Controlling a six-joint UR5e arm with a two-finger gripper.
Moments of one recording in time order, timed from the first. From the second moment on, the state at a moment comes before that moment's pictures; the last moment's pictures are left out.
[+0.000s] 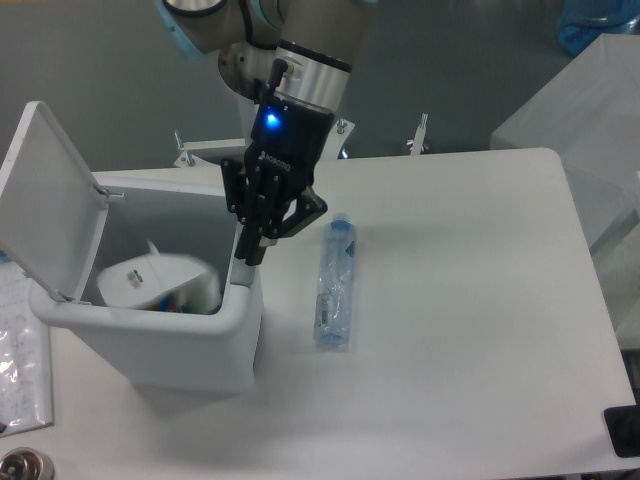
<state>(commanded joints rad) 2.47 -1.61 -1.73 -0.81 0.90 1.09</state>
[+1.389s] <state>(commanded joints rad) 2.63 -1.98 -1.69 -0.84 1.15 1.08</state>
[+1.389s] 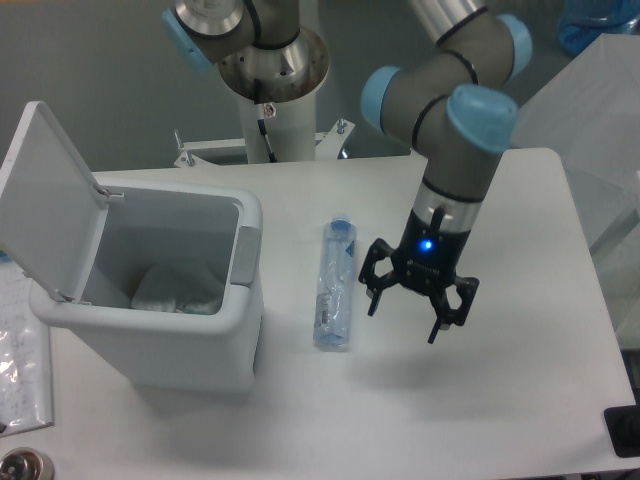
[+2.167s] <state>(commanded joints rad) 2.54 -2.04 -1.70 -1.05 1.33 1.03</state>
